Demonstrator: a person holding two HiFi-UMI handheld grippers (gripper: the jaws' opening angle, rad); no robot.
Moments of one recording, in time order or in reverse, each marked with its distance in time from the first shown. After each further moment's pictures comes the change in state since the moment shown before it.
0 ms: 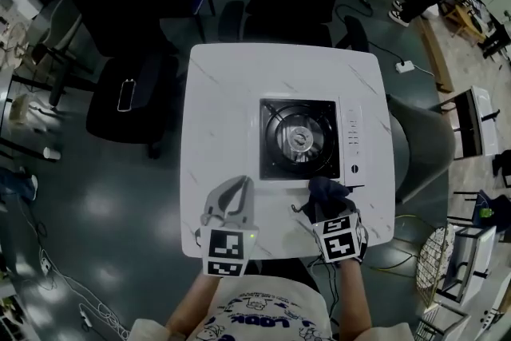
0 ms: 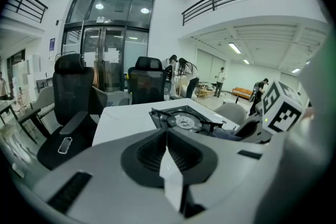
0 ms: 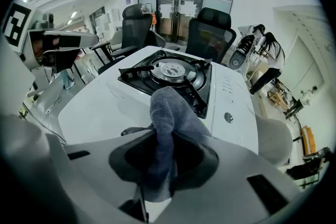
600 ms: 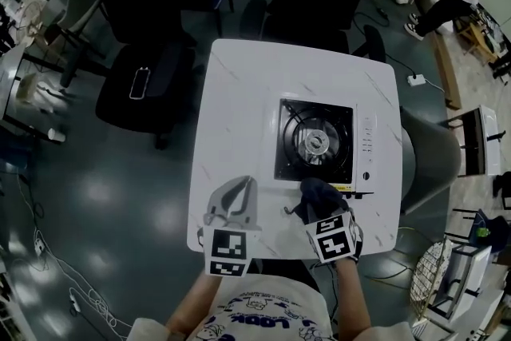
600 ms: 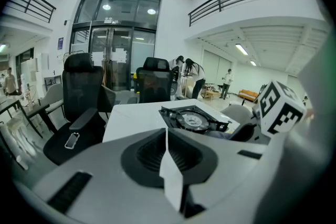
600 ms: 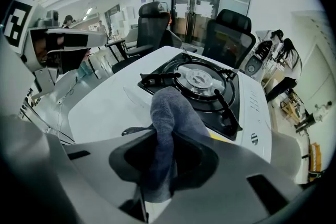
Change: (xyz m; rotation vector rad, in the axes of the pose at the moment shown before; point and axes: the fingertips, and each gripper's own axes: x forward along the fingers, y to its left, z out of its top) left arm -0.016 0.023 -0.011 -0.042 -0.003 0.059; right arm 0.014 0.045 0.027 -0.114 0.000 0.101
